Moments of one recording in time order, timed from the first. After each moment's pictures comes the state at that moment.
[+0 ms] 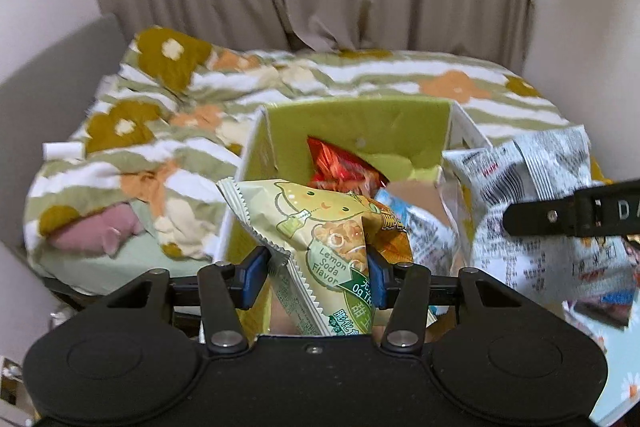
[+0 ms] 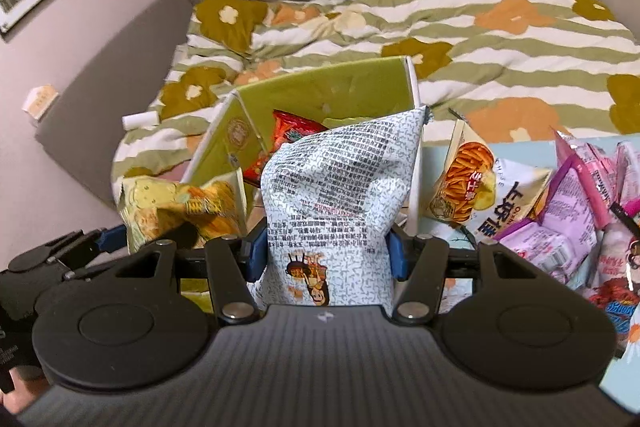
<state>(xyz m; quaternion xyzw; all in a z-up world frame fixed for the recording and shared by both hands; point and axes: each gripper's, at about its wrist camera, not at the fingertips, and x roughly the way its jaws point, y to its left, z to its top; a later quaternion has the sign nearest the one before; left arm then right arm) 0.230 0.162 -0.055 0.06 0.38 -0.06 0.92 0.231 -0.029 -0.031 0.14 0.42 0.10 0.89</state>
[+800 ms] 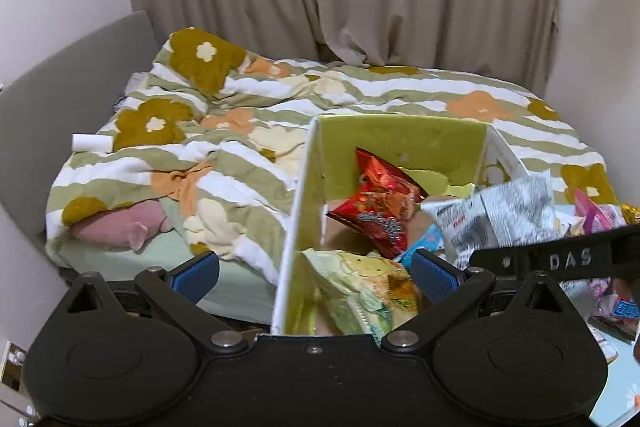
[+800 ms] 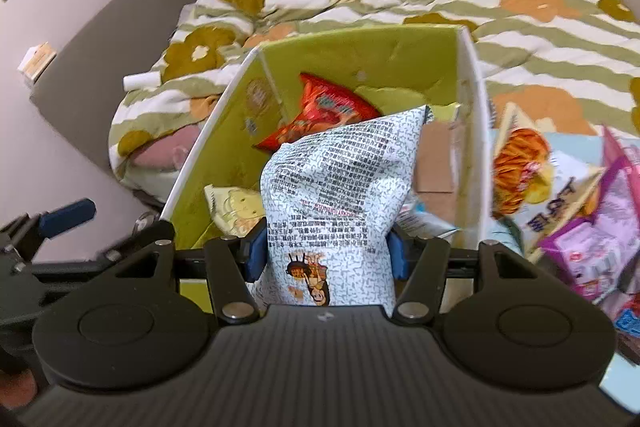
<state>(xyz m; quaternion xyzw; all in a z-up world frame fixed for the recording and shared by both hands) 0.222 0.205 -0.034 0.03 0.36 -0.01 0.93 0.256 0.018 -0.054 0.11 0.46 0.14 0.87</state>
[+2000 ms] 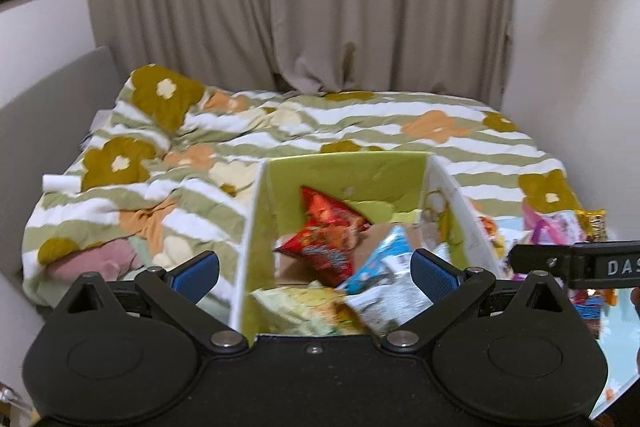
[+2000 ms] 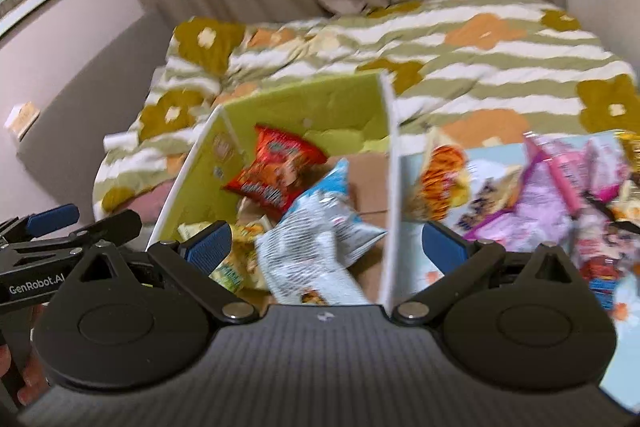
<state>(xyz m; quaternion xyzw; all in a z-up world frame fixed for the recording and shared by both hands) 0.205 0.170 0.001 0.05 0.32 -0.09 0.94 0.188 -0.047 -0.015 0.15 0.37 0.05 0.91</state>
